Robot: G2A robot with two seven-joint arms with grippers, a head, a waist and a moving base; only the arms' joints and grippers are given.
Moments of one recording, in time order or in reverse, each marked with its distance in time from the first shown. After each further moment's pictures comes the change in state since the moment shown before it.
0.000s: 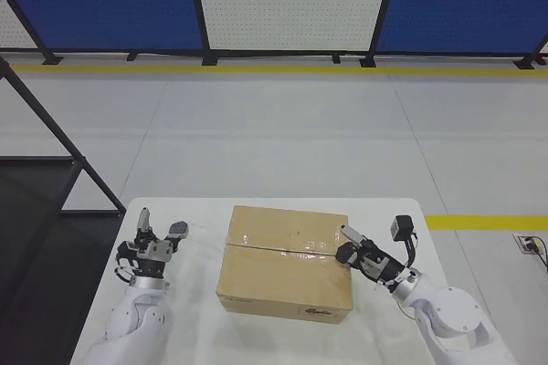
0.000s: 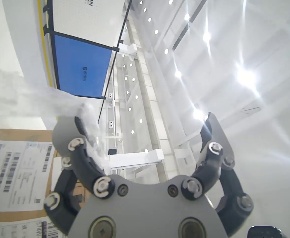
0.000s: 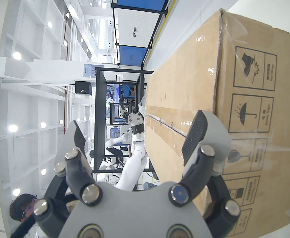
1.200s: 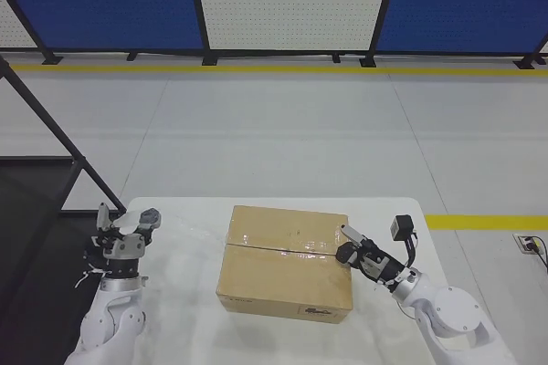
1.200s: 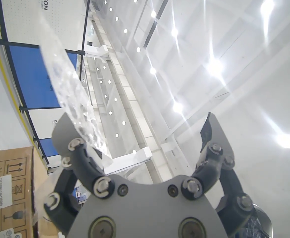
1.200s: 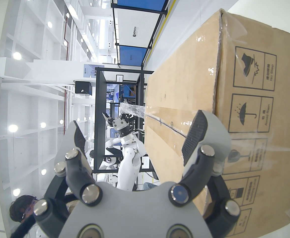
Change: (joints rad) left arm 0.114 -0.014 -0.227 -0.206 0.071 0.000 -0.026; right arm 0.000 0.000 0.000 0.000 0.000 0.000 0.000
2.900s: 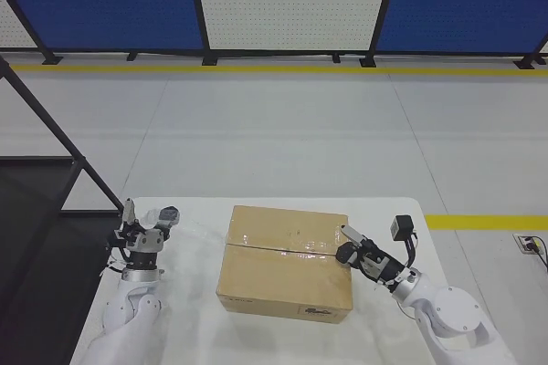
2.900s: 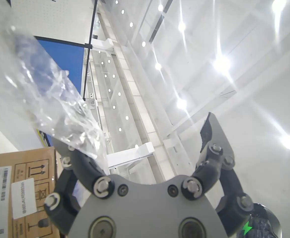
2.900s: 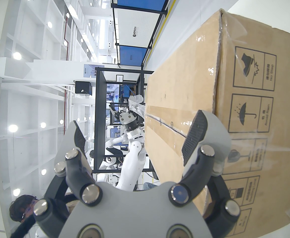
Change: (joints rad) left arm -0.132 -0.087 0.038 0.233 0.002 -0.041 -0.141; right arm 0.000 0.000 0.000 0.000 0.000 0.000 0.000
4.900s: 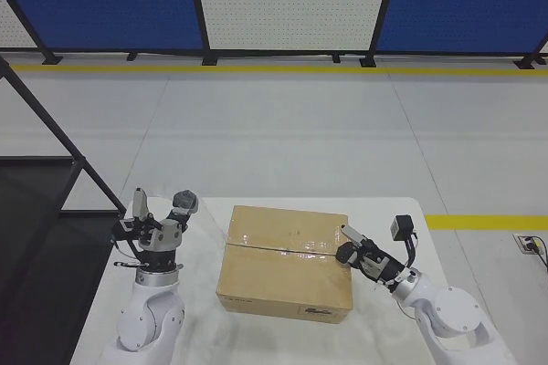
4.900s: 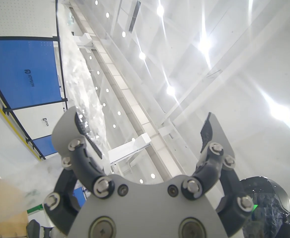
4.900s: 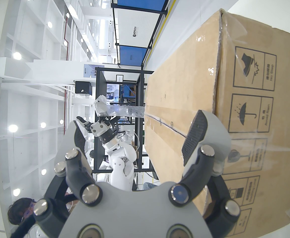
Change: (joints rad) left arm 0.164 -0.063 0.012 -0.520 0.345 0.063 0.339; right arm 0.000 0.000 0.000 0.000 0.000 0.000 0.000
